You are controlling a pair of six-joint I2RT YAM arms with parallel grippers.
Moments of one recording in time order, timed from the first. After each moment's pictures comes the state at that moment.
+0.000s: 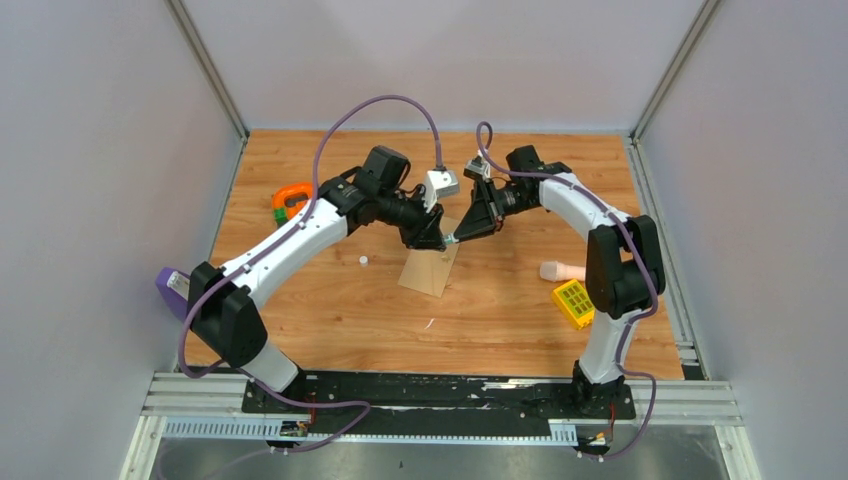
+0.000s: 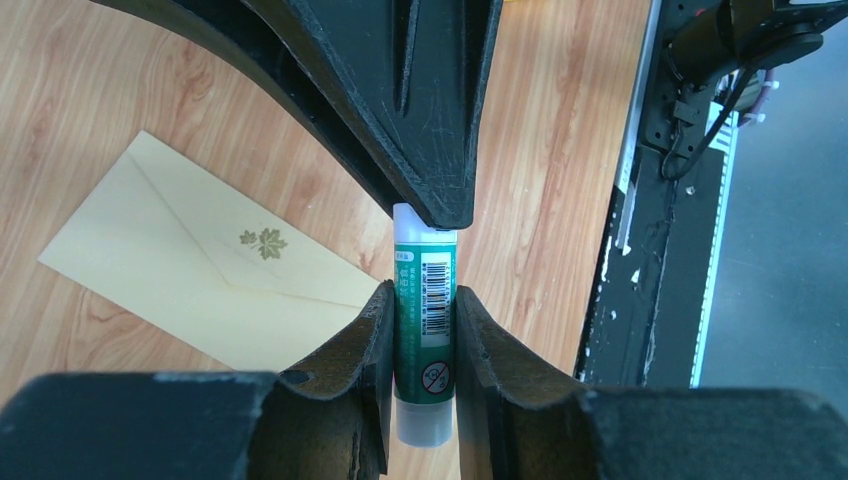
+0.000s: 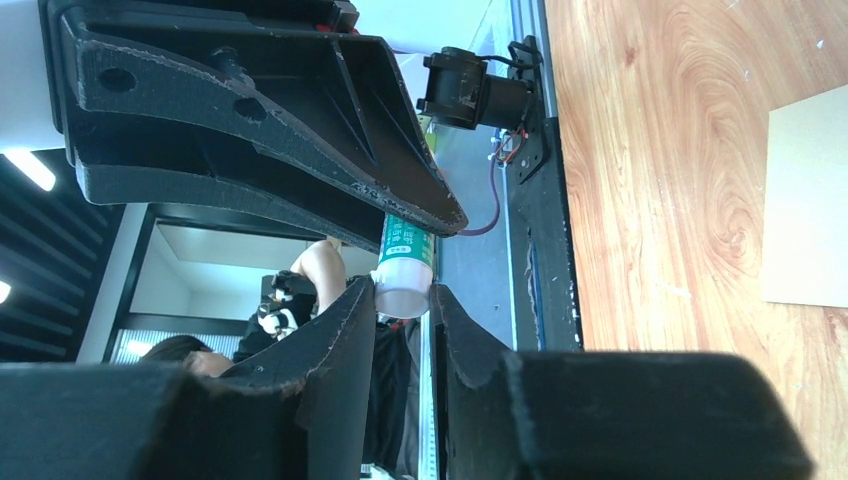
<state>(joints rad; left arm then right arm) -0.65 1.56 1.42 -0.66 0.70 0.28 0.30 1.89 1.46 -0.81 -1.51 0.04</state>
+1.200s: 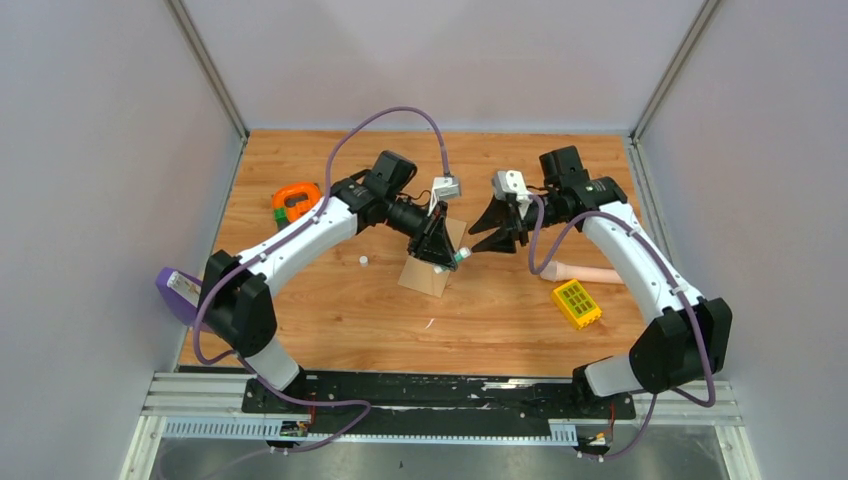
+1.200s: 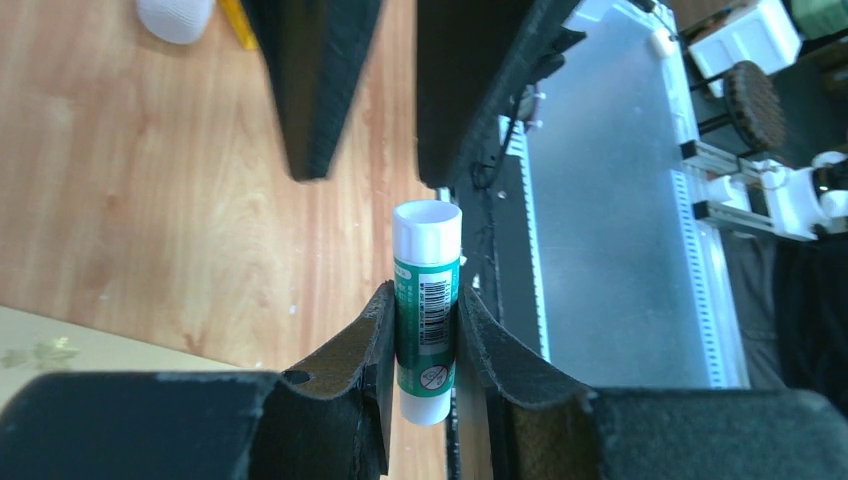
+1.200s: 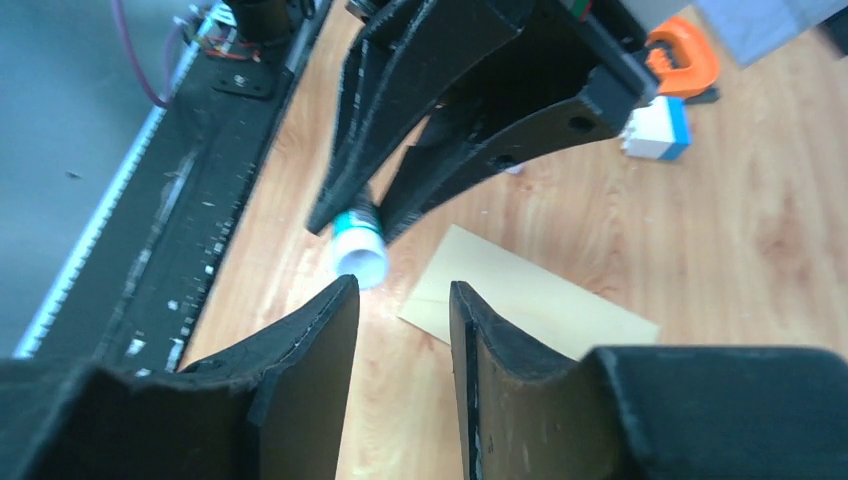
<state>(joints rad) -0.64 1.63 1.40 -0.61 1.09 0.20 0.31 1.43 1.33 -0.92 -1.26 -1.04</state>
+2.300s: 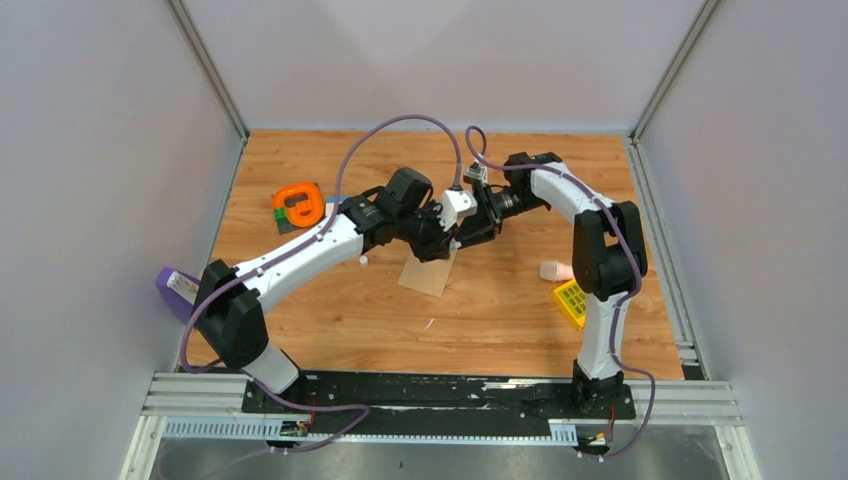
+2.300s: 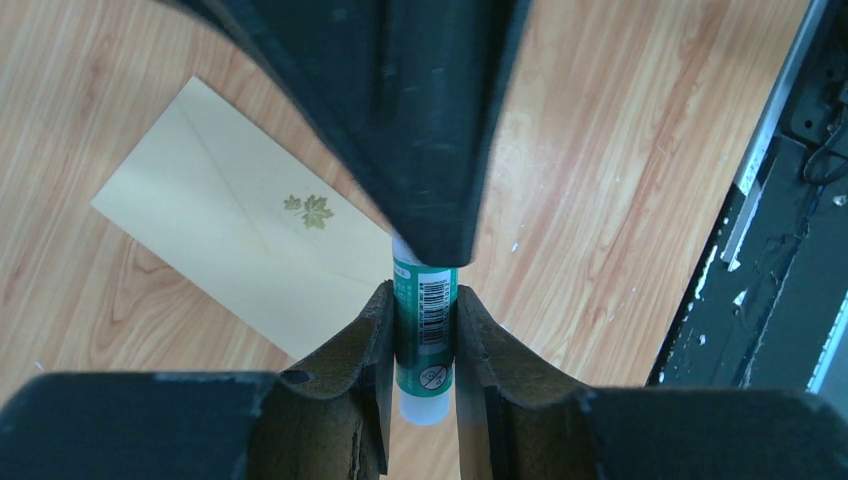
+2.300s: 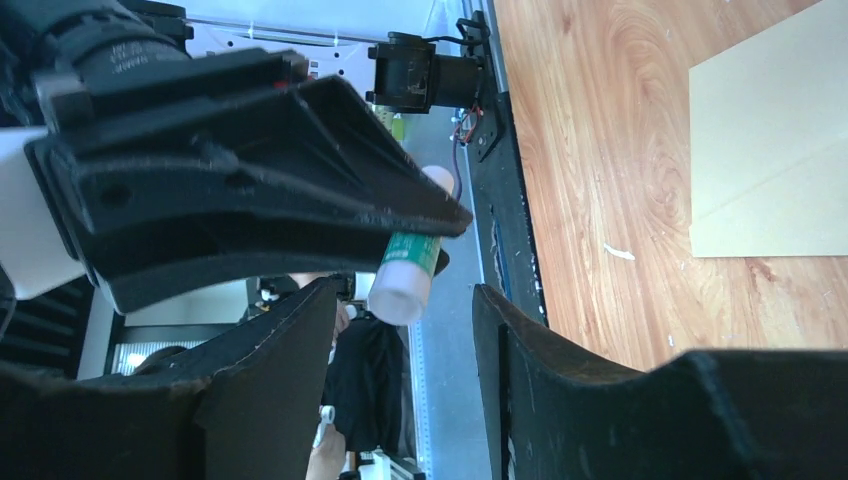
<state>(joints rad) -0.75 1.57 1.34 -0.56 0.39 0.24 0.29 2.04 1.61 -1.20 -1.41 -0.30</state>
